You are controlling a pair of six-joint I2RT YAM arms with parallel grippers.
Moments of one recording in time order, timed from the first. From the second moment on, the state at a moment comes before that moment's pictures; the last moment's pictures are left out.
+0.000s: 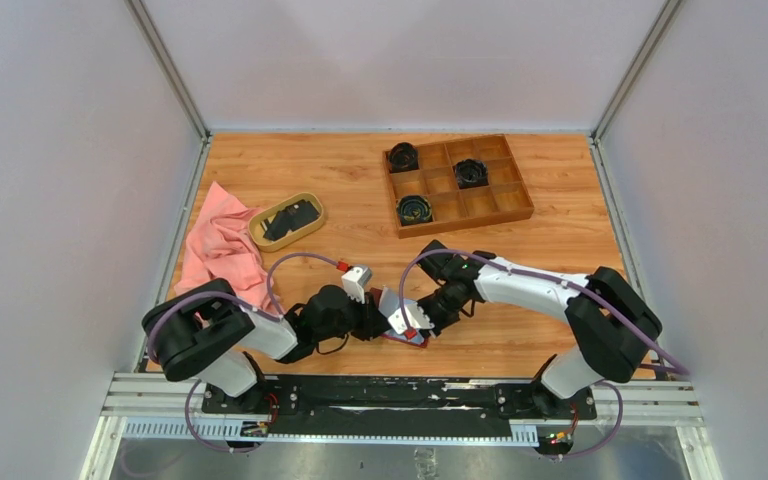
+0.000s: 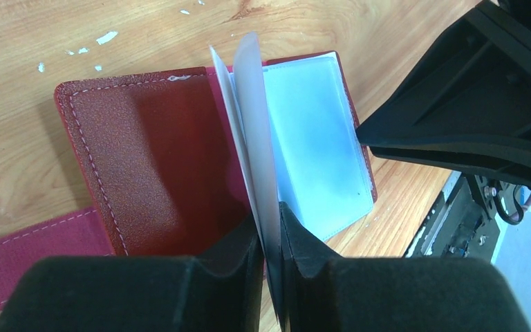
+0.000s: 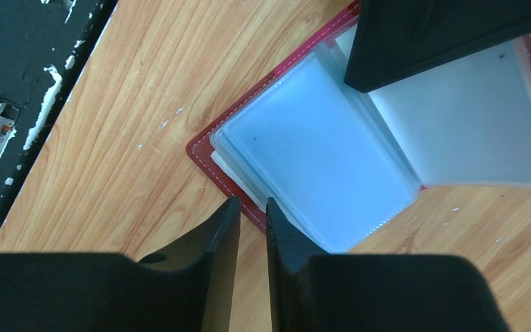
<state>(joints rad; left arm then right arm) -0.92 1.50 0.20 0.84 0.11 -0.67 0.83 1.51 0.84 -0.66 -0.52 -1.33</state>
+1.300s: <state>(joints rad) -0.85 1.74 0.16 1.22 0.28 -0.78 0.87 1.53 0.88 -0.63 -0.45 -1.27</state>
